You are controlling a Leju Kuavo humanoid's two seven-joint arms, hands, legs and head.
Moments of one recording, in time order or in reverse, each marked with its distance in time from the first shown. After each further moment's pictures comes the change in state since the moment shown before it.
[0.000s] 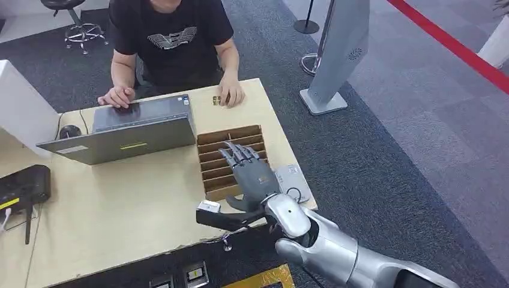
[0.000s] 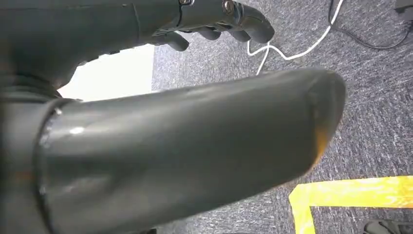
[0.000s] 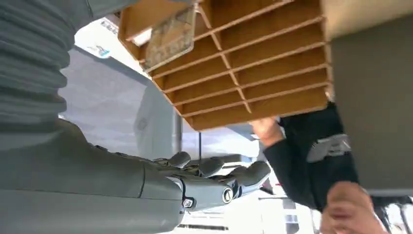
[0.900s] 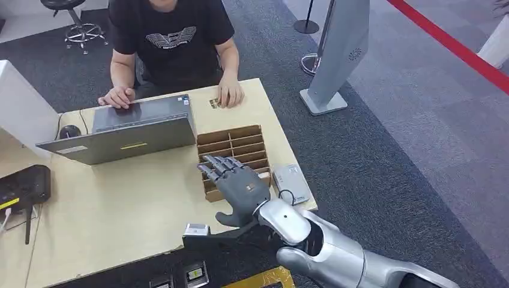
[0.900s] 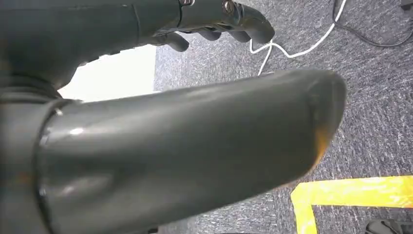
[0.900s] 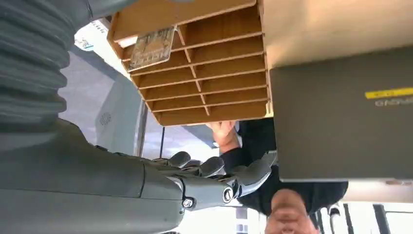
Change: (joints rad) left arm 0.000 0.000 0.000 0.000 0.015 0.000 0.020; right arm 0.003 0.000 0.026 -0.210 -0.023 0.245 -0.037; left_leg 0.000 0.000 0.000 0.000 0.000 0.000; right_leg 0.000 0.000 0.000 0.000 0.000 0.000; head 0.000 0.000
